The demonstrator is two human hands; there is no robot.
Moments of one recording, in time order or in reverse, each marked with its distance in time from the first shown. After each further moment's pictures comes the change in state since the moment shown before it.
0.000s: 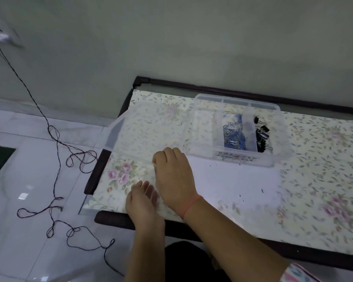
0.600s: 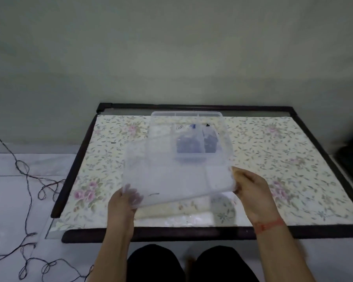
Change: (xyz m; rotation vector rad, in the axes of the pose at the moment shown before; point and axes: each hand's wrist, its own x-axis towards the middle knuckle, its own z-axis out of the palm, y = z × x) left_hand -0.046 -0.007 0.011 0.370 -0.376 0.124; right_hand -0.118 0.157 -0.161 1.265 0.384 1.105
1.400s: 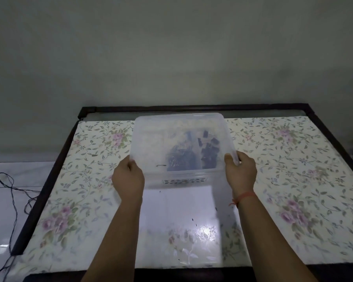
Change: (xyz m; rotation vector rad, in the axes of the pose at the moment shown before) left_hand 0.088 0.011 0.123 0.678 0.223 0.592; right_hand 0.157 0.030 0.024 -0.608 0.307 -0.286
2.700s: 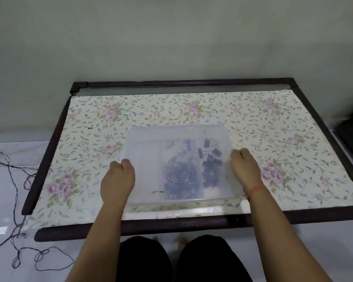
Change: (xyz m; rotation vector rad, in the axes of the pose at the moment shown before) left_hand -0.052 -0.040 -0.064 0.192 -0.386 -0.039; right_hand -0.059 0.022 -0.073 -0.175 -0.259 0.146
